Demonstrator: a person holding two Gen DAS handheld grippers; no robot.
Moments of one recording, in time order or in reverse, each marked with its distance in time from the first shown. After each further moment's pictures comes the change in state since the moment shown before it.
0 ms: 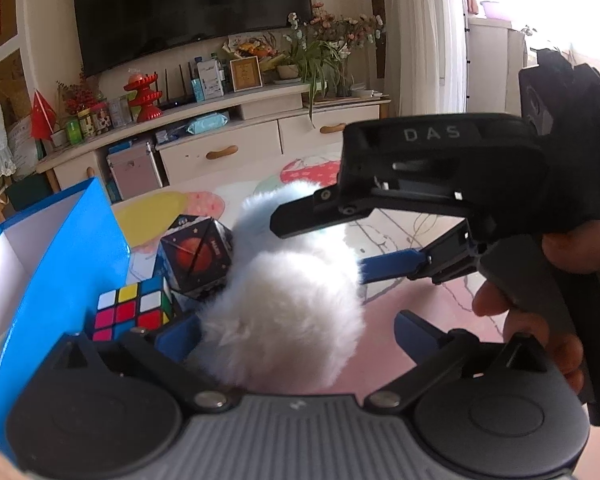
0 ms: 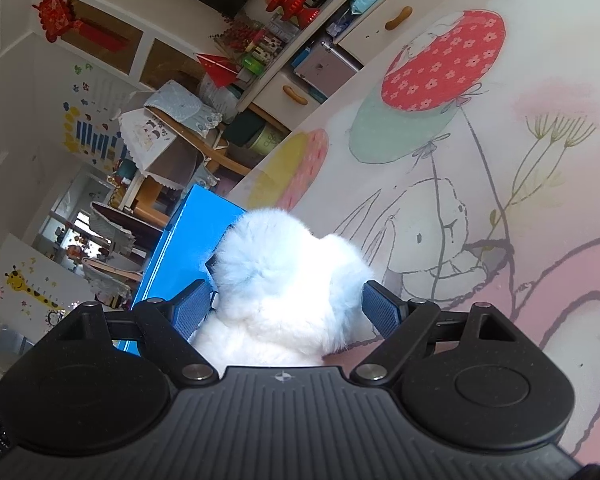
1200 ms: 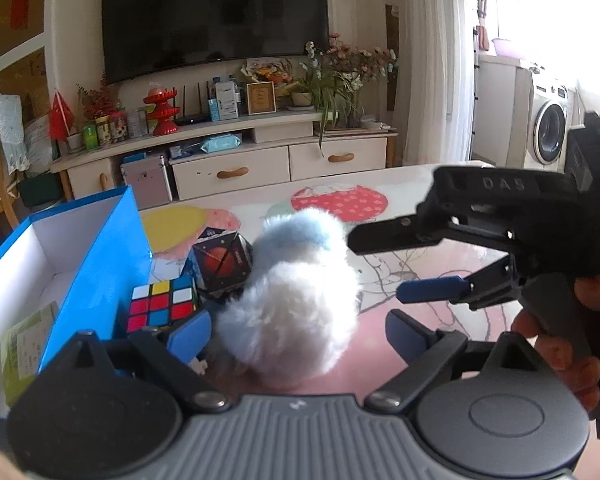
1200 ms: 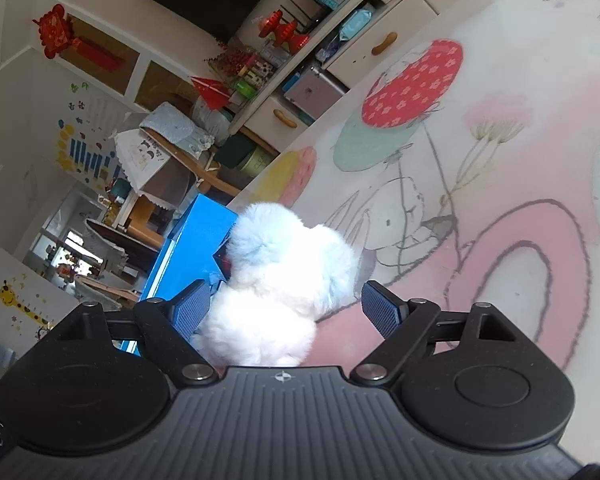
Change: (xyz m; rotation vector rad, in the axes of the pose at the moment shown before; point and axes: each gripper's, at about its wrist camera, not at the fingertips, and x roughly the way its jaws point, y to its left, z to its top) left arm -0.029 0.010 -0.007 -0.069 -0.089 0.003; right arm -0.048 0.008 -0.026 0.001 -0.076 -0.031
